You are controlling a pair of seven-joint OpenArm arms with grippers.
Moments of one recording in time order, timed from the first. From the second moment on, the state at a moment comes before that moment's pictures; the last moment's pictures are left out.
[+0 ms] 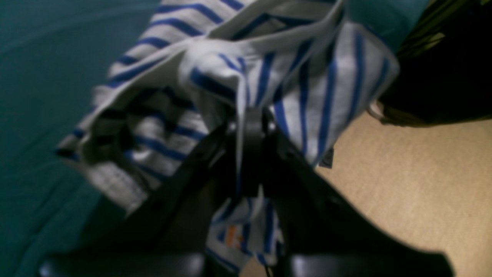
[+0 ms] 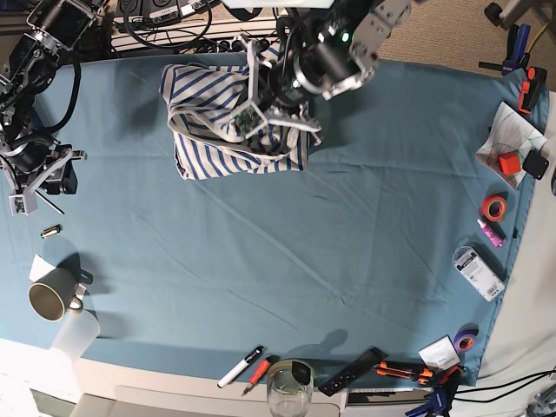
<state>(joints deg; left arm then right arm) 14.8 -2.7 37.8 123.7 -3.8 -17.0 58.4 -4.1 25.2 40.8 101.2 35.4 35.0 -68.5</state>
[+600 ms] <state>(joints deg) 24.3 -13.0 37.8 132.3 1.8 -20.9 62.8 -4.1 25.2 40.8 101.2 35.4 35.0 -68.1</state>
